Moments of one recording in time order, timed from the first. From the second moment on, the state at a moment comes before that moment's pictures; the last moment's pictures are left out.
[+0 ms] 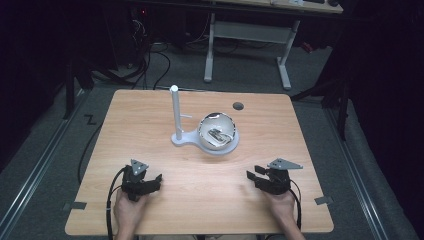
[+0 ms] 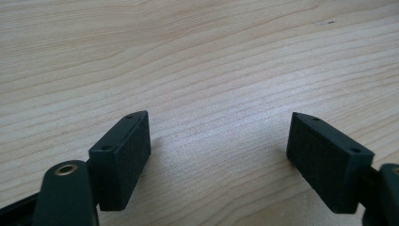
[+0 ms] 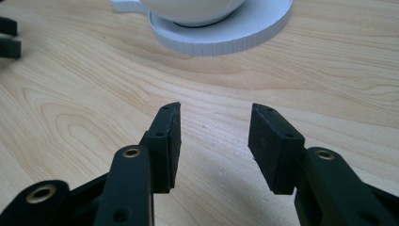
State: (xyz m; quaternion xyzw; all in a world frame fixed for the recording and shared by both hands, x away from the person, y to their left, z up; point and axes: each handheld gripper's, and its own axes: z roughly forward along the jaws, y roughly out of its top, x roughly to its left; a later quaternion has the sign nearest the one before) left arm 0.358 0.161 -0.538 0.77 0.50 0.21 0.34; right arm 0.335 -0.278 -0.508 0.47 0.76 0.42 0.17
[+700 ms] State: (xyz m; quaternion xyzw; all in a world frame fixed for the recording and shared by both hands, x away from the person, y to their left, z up) left arm 0.358 0.161 -0.538 0.77 0.50 0.21 0.34; right arm 0.331 -0.260 -0.529 0.45 0.79 0.37 0.19
